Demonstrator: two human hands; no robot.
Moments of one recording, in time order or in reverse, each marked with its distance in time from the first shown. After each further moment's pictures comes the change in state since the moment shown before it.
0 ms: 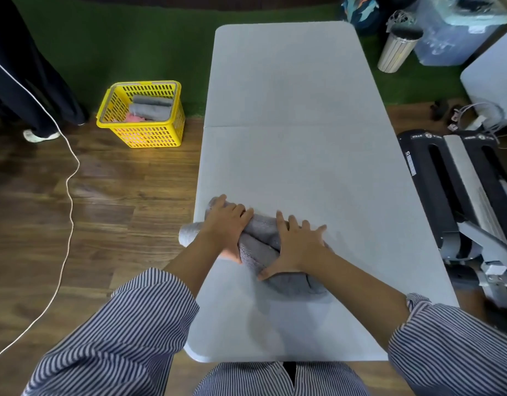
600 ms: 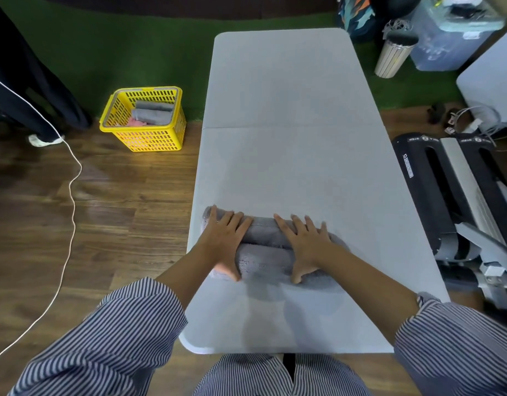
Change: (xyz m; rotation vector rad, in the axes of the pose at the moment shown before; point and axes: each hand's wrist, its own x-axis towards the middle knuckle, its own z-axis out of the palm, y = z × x) left_hand -0.028 0.026 0.010 -0.077 -0.027 -0.023; right_hand -0.014 0.038 0.009 -0.030 -0.077 -0.114
